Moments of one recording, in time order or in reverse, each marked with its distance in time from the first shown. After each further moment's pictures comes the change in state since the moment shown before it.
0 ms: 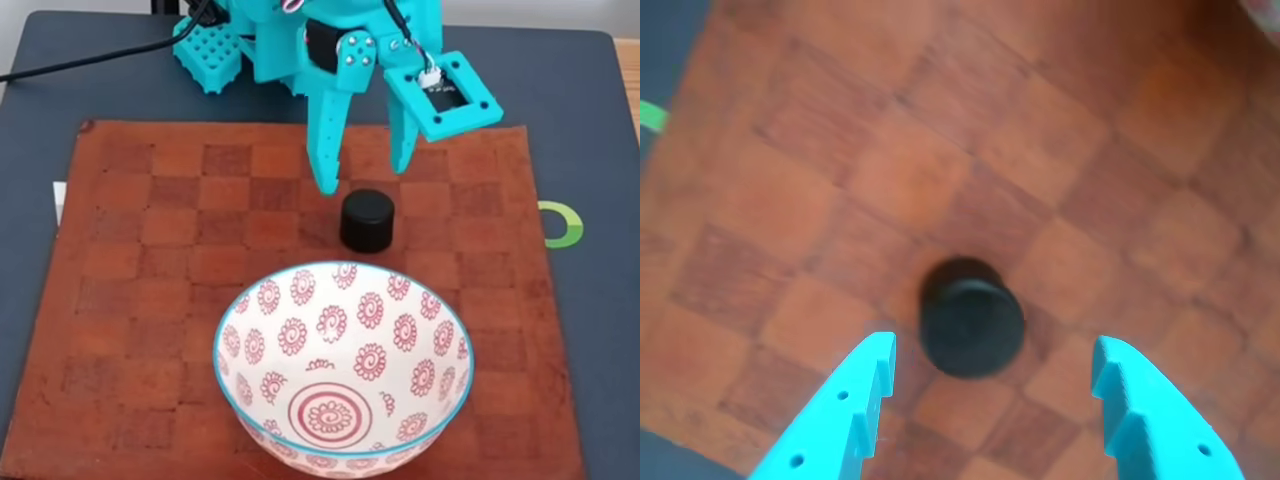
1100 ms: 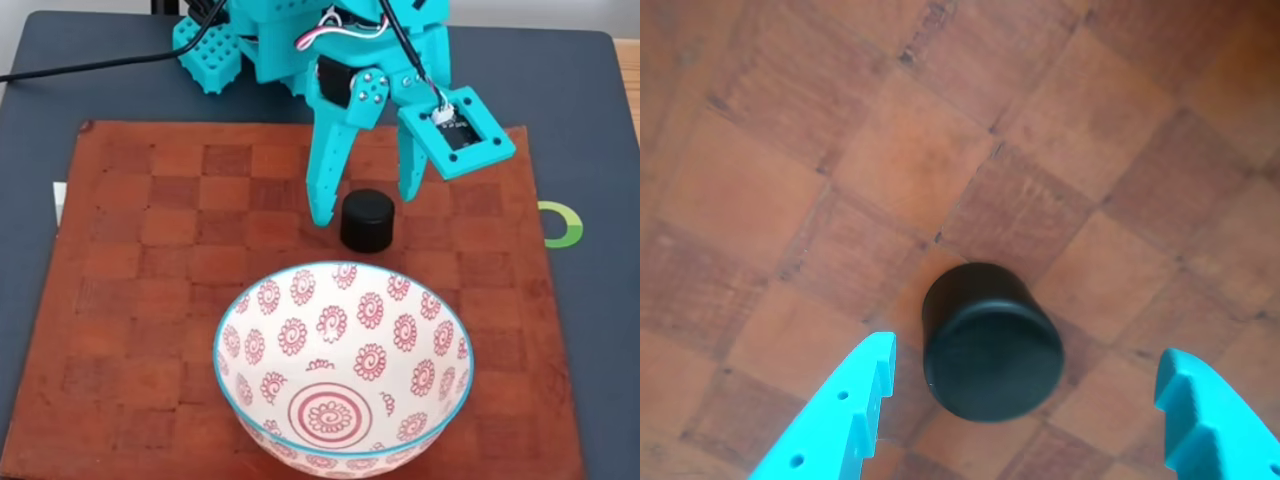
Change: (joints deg) arm -0.6 -4.0 6.7 -8.0 0.4
